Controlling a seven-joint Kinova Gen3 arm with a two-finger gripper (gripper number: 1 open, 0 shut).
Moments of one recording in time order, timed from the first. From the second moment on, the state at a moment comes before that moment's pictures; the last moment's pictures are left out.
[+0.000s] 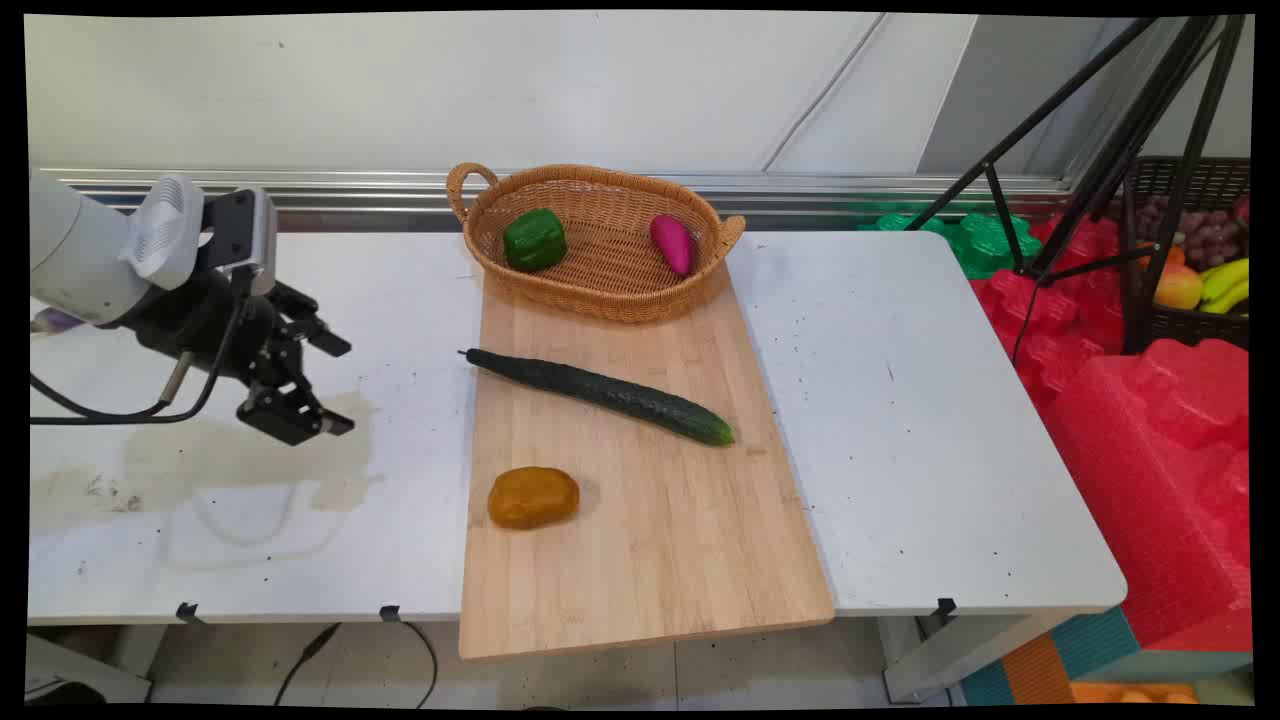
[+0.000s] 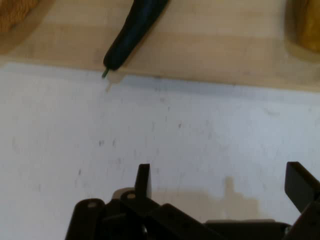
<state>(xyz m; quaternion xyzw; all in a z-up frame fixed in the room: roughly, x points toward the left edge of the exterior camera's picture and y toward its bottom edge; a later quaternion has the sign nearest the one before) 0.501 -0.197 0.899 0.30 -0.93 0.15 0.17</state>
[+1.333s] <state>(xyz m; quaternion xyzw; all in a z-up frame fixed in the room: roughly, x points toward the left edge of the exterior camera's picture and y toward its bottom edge) 0.385 -0.288 0.914 0.17 -0.94 0.17 0.22</state>
